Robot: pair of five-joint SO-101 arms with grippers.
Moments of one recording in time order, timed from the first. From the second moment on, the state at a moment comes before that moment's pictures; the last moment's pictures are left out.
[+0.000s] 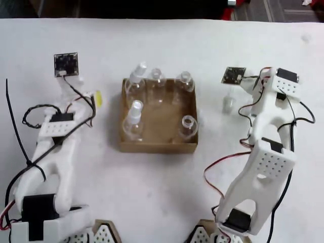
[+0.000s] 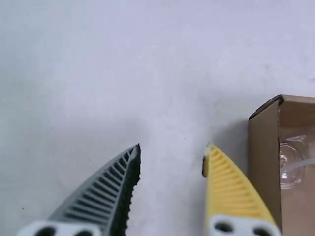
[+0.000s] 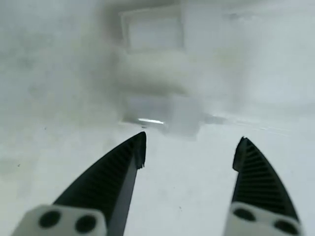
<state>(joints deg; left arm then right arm) -11.5 -11.4 46.2 20.4 4.0 18.5 39.3 -28.0 75.3 90.2</state>
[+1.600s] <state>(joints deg) -11.4 -11.4 46.2 20.4 3.9 15.9 28.4 -29.3 96.8 64.4</state>
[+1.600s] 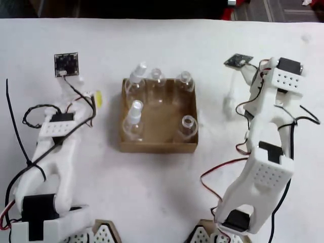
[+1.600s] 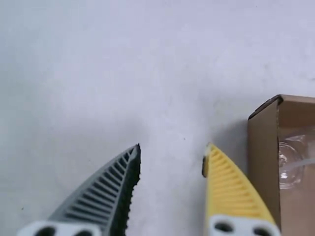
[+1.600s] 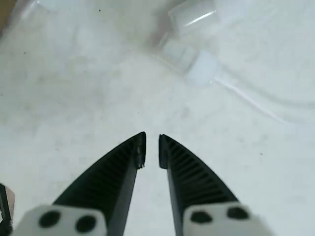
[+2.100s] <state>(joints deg) -11.4 -11.4 46.2 20.4 3.9 11.4 -2.9 -7.8 96.8 81.7</state>
